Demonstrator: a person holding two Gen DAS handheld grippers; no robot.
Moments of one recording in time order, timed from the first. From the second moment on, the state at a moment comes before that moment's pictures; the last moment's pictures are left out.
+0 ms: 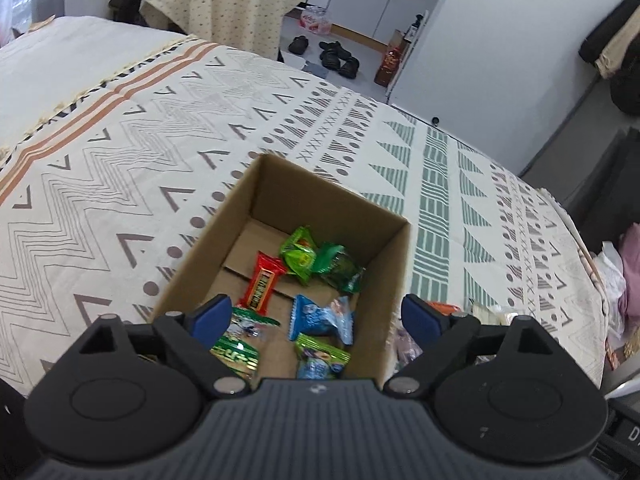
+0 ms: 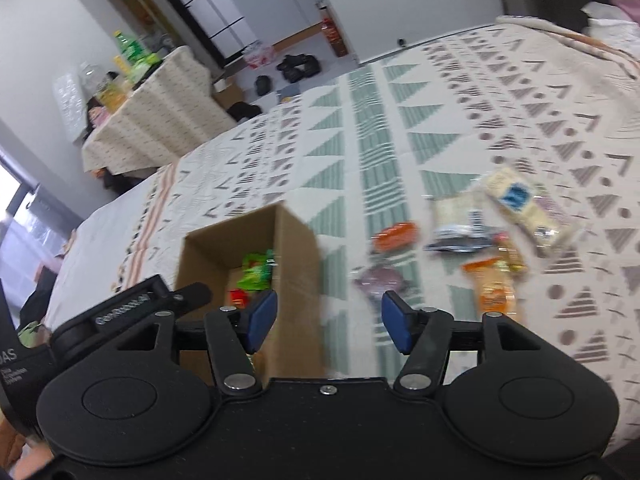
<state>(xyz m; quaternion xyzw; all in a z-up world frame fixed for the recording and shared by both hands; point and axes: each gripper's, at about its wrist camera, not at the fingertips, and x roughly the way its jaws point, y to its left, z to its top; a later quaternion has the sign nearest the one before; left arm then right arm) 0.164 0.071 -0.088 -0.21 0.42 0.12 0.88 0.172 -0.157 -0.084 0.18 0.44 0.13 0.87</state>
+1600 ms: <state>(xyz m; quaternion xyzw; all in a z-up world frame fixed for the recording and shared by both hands) 0.205 -0.103 -0.146 -0.11 0.49 -0.02 0.87 0.176 -0.323 -0.142 0.27 0.44 0.06 0.86</state>
